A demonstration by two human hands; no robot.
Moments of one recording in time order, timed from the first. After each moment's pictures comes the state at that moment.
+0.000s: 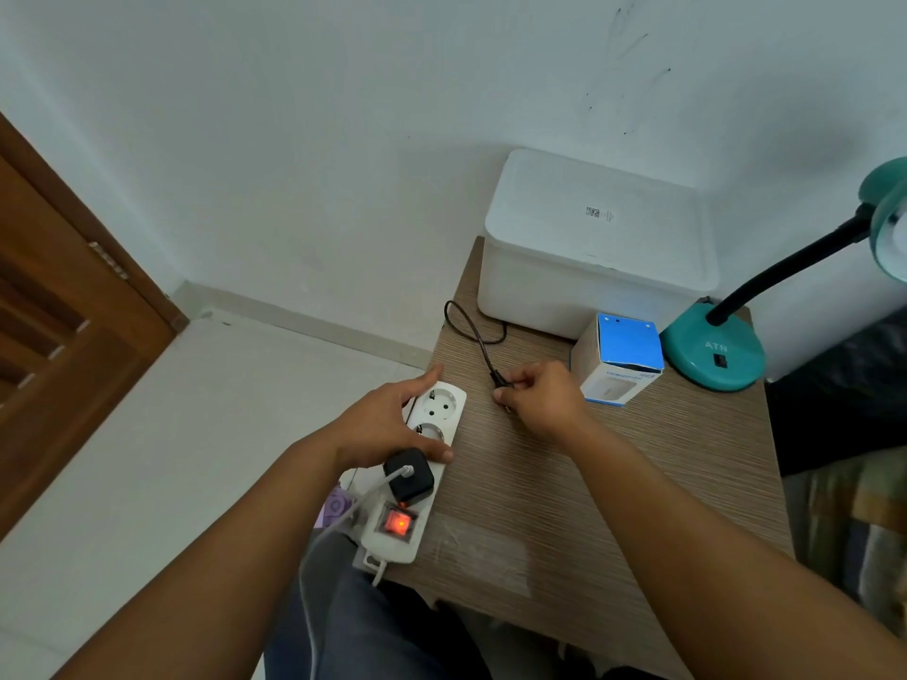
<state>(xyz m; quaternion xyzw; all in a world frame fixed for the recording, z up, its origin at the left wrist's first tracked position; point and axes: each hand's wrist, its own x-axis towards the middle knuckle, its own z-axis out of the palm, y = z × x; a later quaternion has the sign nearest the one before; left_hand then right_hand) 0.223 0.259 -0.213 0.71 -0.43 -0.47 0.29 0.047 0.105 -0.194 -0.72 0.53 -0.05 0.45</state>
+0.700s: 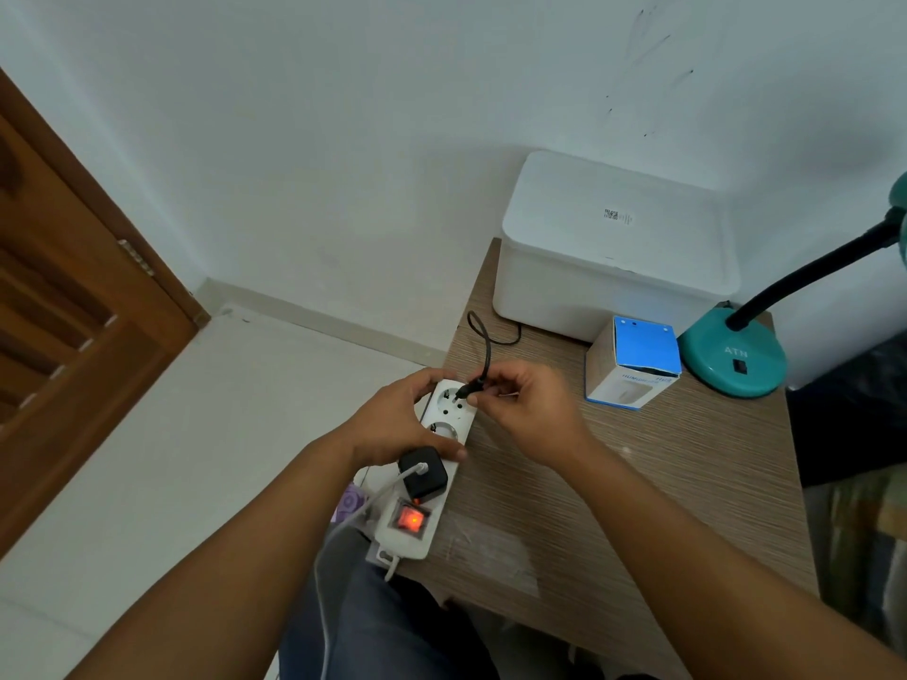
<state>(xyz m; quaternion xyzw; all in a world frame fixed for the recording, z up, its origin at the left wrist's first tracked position) 0.220 0.264 -0.212 0.72 -0.42 -0.45 0.33 0.055 0.145 -0.168 -0.81 0.33 -0.14 0.47</state>
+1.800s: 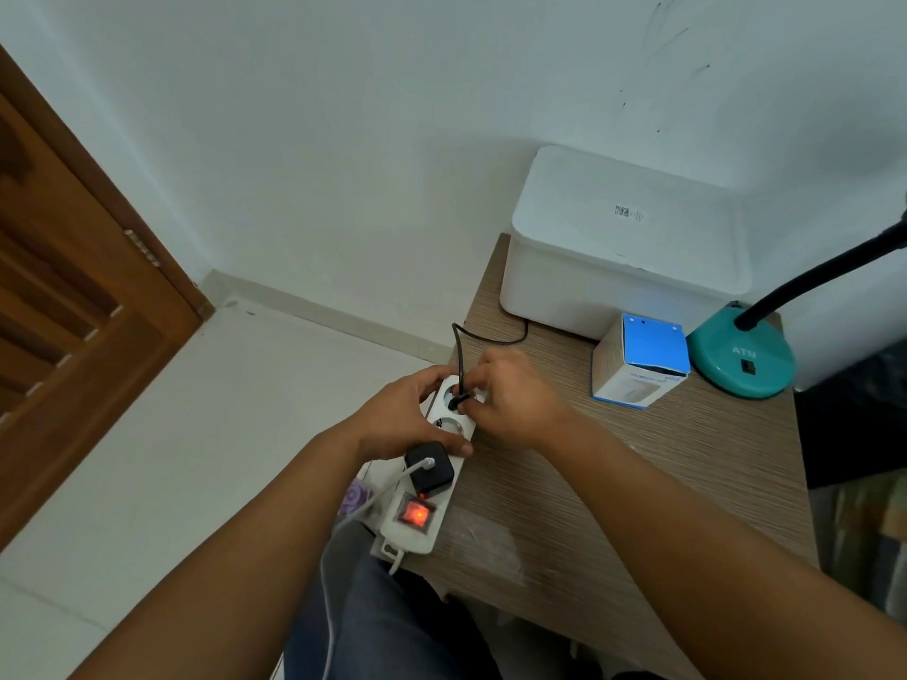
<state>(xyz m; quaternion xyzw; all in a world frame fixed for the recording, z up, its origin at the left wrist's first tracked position) 0.222 0.263 -0.215 0.71 -0.42 -0.46 0.33 0.082 0.138 -0.173 -0.94 0.24 0.02 0.23</state>
